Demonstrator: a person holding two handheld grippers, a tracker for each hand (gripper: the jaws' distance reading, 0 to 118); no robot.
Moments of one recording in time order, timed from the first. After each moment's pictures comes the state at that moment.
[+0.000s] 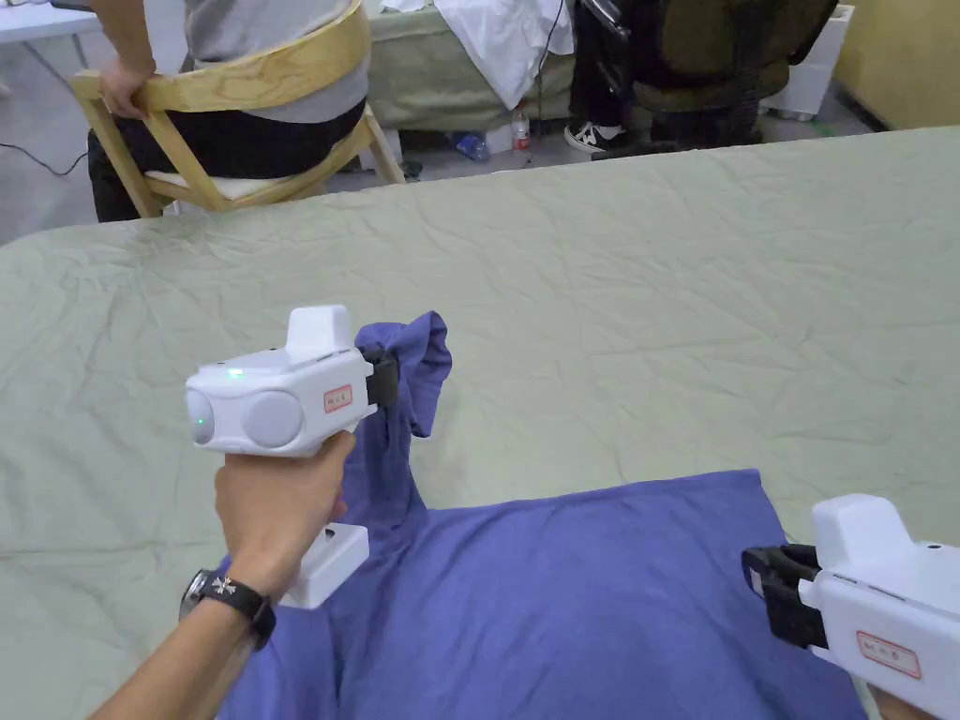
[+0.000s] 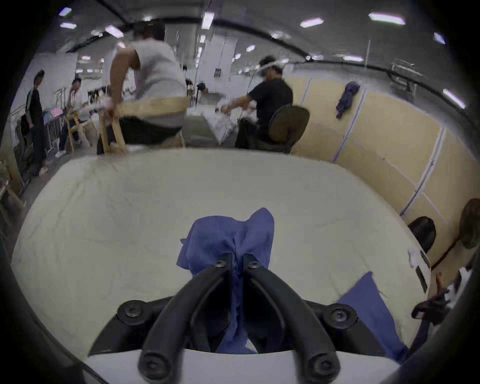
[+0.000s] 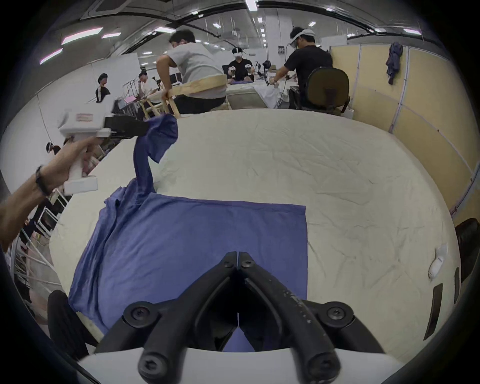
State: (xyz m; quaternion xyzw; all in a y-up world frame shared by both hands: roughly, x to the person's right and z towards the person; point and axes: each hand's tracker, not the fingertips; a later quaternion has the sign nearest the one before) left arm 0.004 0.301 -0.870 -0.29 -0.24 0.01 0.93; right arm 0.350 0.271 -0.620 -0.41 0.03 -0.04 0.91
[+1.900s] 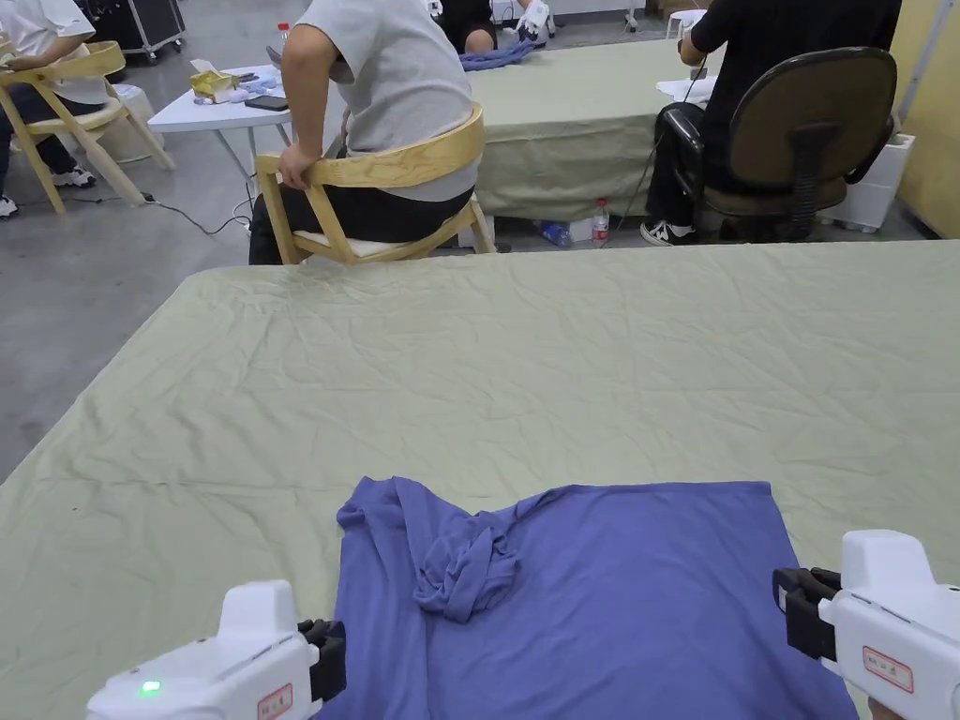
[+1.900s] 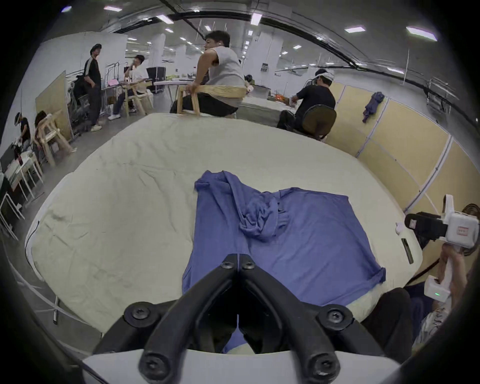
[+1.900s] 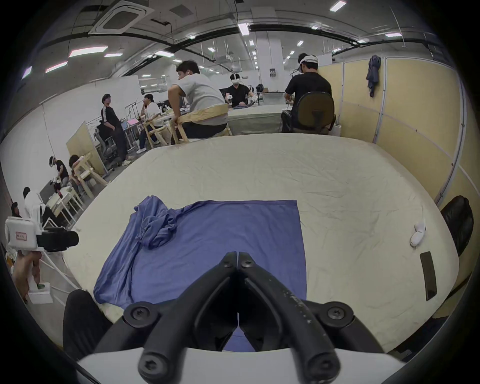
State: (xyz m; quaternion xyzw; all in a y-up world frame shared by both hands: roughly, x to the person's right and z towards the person) left arm -0.150 0.308 -0.560 -0.40 -0.12 0.05 0.91; right arm 0.310 0.322 -0.496 -0.35 0.01 -0.05 0.94
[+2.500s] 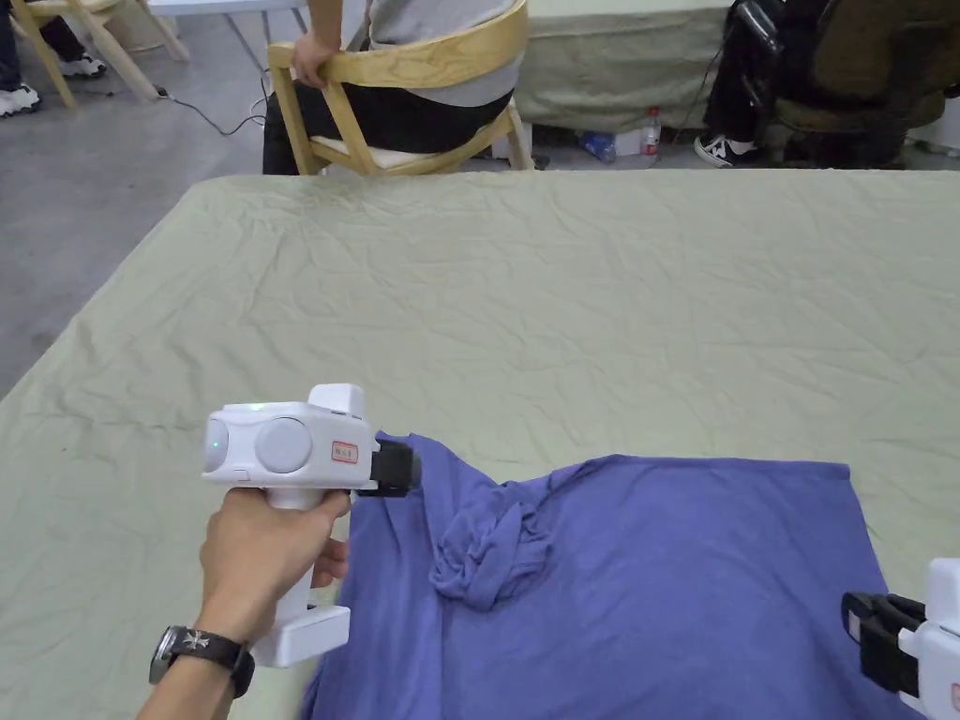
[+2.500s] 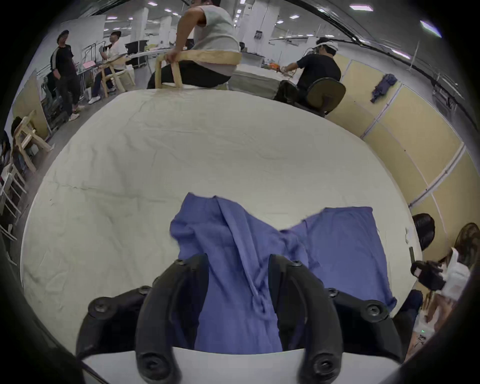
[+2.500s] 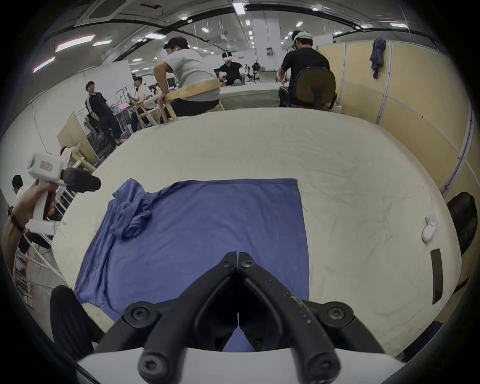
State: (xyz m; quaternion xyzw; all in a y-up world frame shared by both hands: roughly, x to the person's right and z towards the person) left arm -0.122 0.264 -0.804 -0.48 -0.14 0.04 0.86; right arm 0.329 0.267 -0.562 -0.41 0.00 -0.05 0.91
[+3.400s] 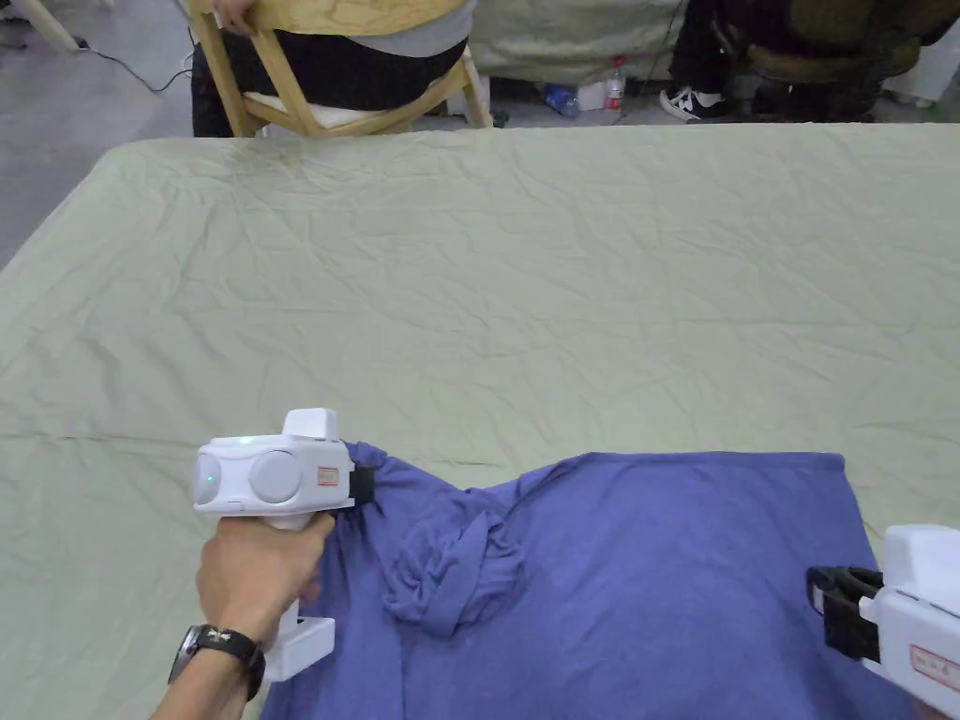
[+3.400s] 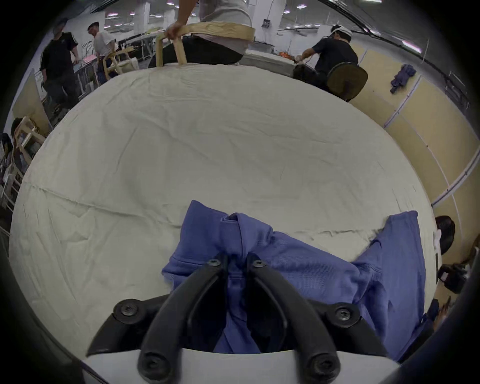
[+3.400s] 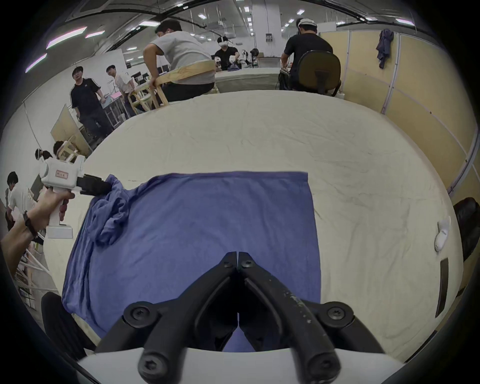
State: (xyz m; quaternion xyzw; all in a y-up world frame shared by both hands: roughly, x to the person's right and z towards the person) left arm -0.110 0.167 -0.853 -0.49 -0.11 0.03 0.86; right arm 0.338 0.238 -0.627 -0.45 0.00 -0.05 0.89
